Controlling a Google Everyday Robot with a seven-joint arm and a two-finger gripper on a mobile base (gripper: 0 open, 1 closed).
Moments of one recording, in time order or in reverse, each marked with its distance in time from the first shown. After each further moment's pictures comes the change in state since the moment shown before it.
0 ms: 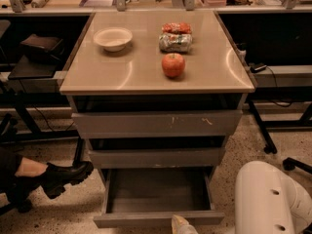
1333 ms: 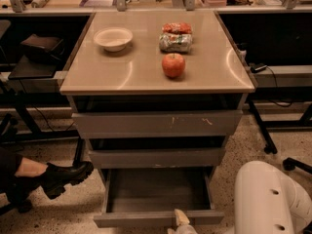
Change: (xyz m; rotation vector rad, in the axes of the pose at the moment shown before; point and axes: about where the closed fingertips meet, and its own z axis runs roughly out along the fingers) arm 0.000 0.000 0.000 0.000 0.000 0.000
